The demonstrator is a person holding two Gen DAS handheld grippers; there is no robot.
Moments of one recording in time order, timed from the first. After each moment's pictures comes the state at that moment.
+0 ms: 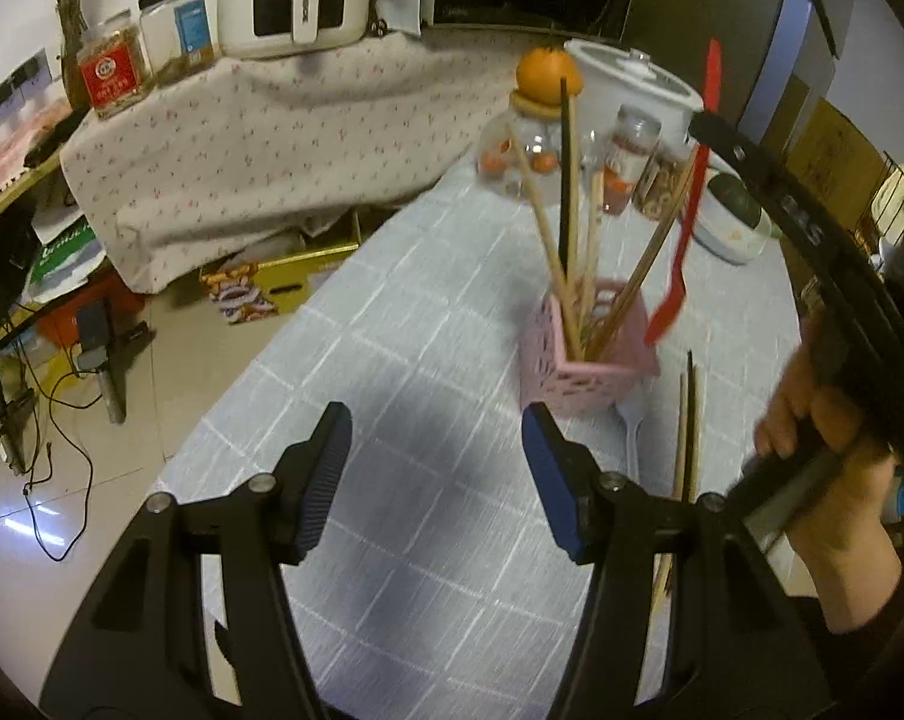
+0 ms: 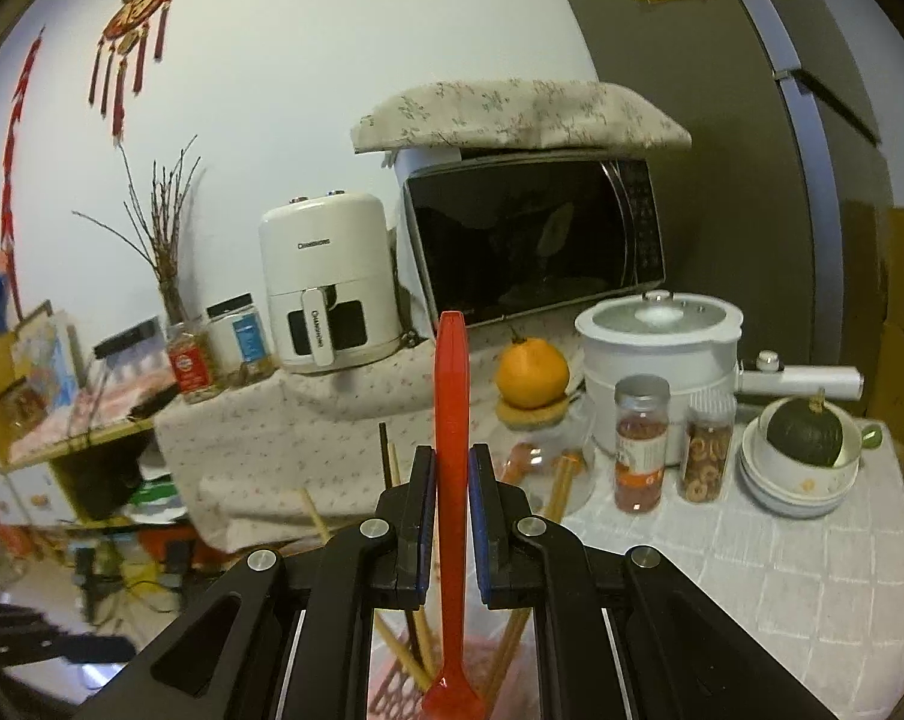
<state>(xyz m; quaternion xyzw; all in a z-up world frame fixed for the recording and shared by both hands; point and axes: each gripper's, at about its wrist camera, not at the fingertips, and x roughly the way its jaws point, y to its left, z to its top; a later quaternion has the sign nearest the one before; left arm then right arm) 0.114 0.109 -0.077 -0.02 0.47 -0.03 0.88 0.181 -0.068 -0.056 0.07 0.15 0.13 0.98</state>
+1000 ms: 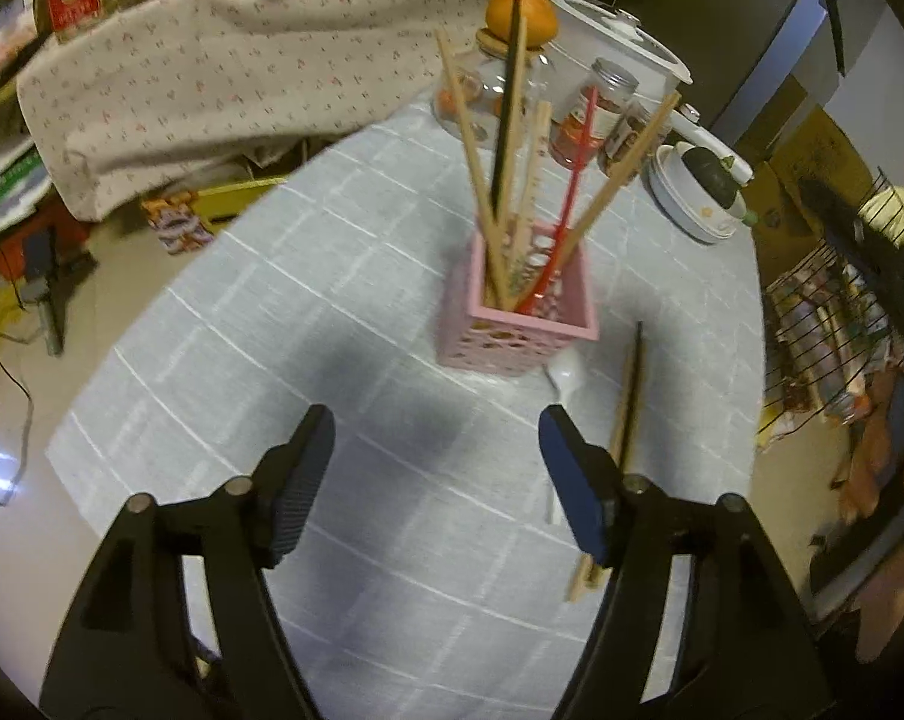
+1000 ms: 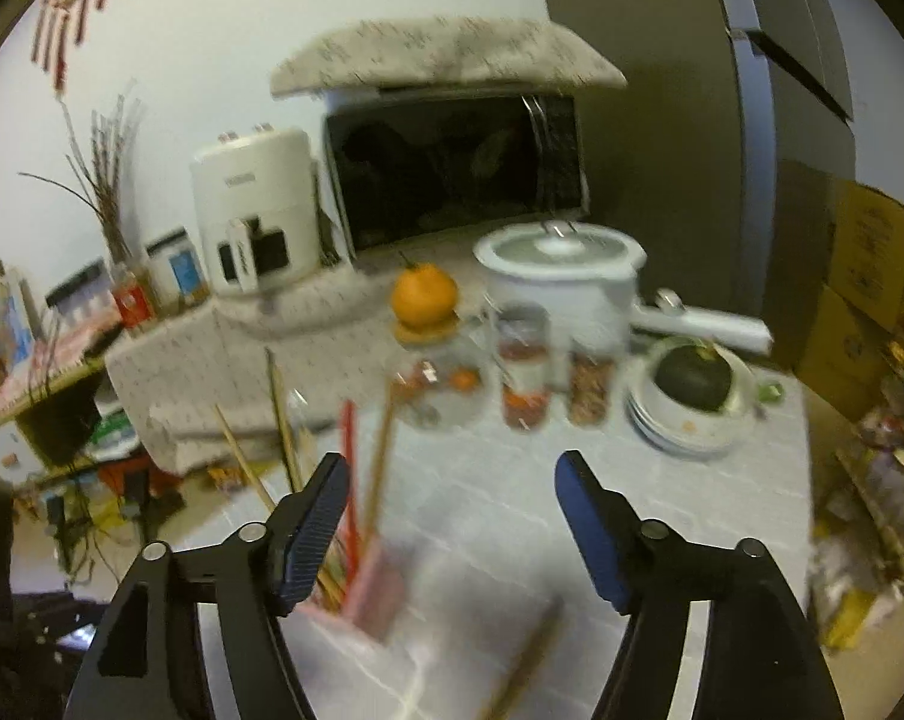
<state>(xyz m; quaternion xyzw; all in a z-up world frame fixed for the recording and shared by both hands) 0.116 0.072 -0.099 -0.10 0.53 -0.07 0.84 0.151 -0.158 -0.035 0.05 0.31 0.07 0.95</state>
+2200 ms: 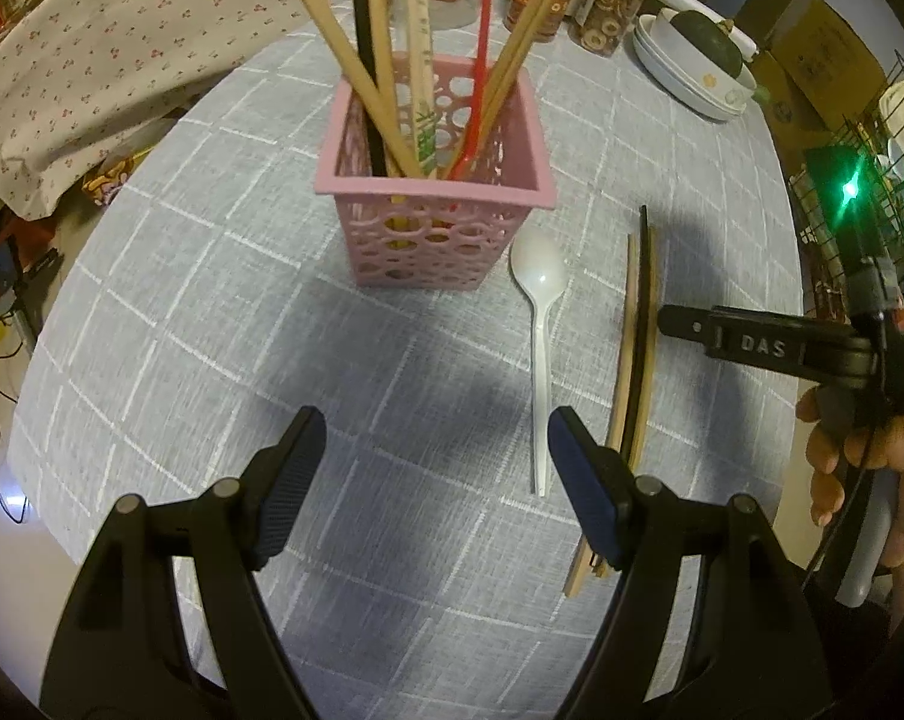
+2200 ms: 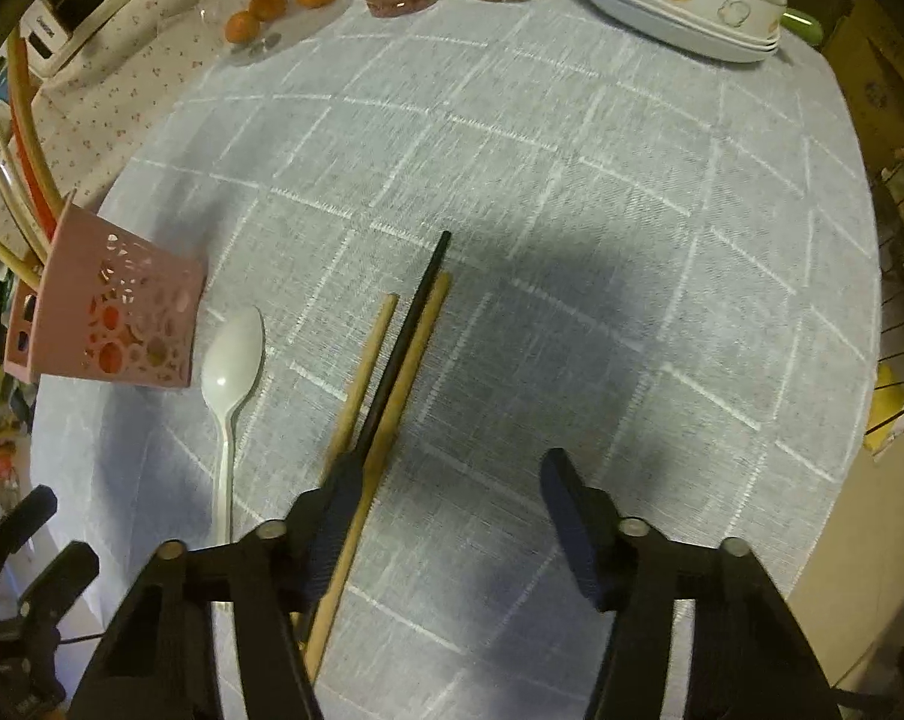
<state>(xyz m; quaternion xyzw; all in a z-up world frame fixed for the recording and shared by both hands) 0.128 0.007 -0.156 -0.01 0.60 -0.09 0.80 0.202 -0.204 -0.222 0.07 0.65 0.04 0.76</state>
